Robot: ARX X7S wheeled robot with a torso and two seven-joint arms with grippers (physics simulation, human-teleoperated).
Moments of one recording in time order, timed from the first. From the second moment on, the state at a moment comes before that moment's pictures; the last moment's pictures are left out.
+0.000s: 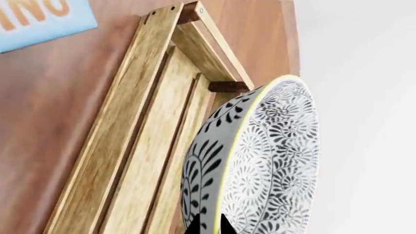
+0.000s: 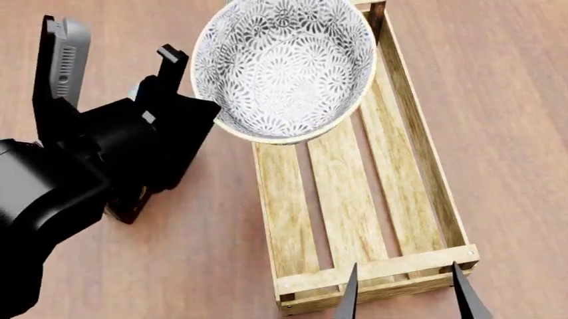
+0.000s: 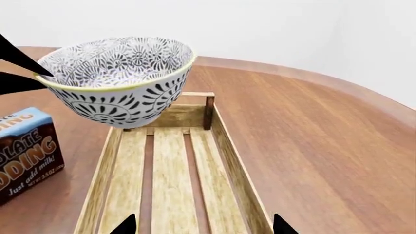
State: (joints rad) left arm -0.94 -0.07 0.16 -0.07 -1.85 -0.50 -1.04; right arm -0.05 0.46 -0.29 -0.63 0.25 0.24 0.49
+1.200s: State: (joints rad) left arm -0.96 -0.08 0.42 -0.27 -1.86 -0.38 -0.88; right arm -0.06 0.48 -0.29 -0.64 0.26 0.23 0.50
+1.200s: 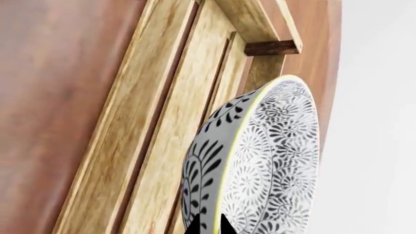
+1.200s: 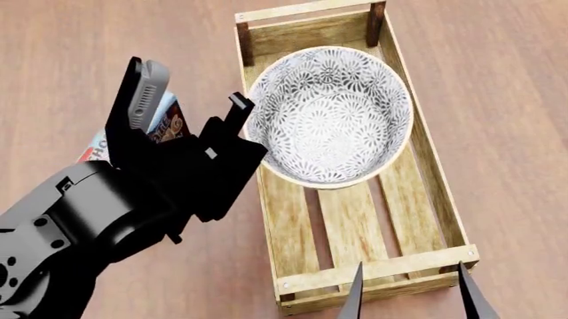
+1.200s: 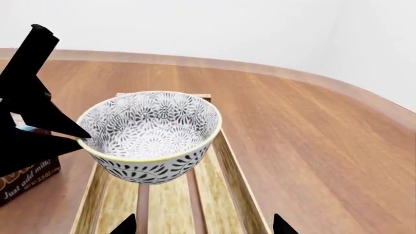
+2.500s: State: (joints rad) left arm -1.03 -0.08 0.60 -0.45 -1.87 -0.31 -0.79; right arm -0.06 0.49 -0.28 -0.64 0.27 0.22 0.52
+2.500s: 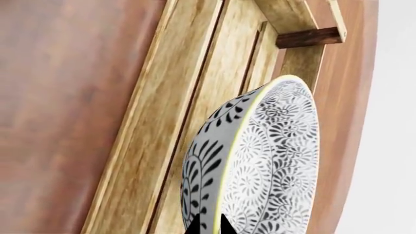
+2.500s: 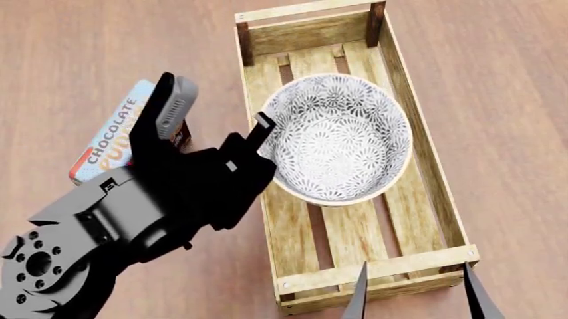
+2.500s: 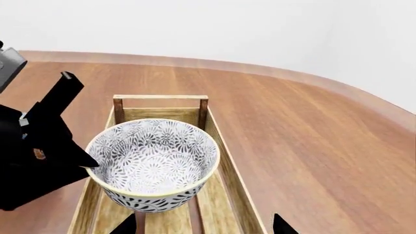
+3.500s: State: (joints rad) left arm -1.08 -0.06 0.72 -0.57 -1.93 -0.24 -0.70; right arm -0.06 0.50 -0.28 -0.64 0.28 0.22 0.52
